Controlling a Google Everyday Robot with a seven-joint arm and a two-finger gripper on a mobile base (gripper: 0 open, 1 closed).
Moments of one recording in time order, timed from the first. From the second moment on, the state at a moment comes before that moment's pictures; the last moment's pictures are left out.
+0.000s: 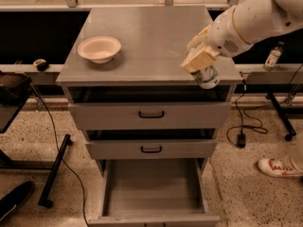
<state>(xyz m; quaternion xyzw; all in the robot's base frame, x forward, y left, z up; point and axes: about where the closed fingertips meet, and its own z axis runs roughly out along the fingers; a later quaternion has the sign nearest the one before) 0.597 -0.109 0.943 -0.57 0.73 0.07 0.38</state>
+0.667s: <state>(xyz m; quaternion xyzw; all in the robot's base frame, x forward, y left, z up) 0.665 -0.132 0.996 -0.45 0.72 0.18 0.49</state>
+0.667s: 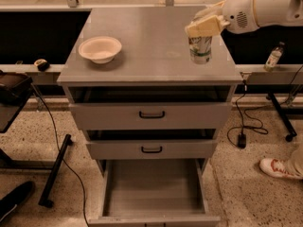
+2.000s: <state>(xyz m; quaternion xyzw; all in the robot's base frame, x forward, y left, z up) 0.735 -0.109 0.927 -0.28 0.80 0.28 0.46</state>
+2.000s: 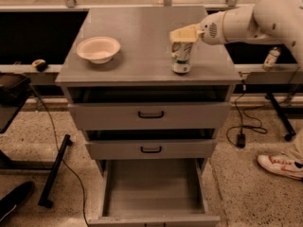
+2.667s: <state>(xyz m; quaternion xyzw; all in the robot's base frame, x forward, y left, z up) 0.735 -0.109 0.932 -0.28 0.80 0.28 0.46</state>
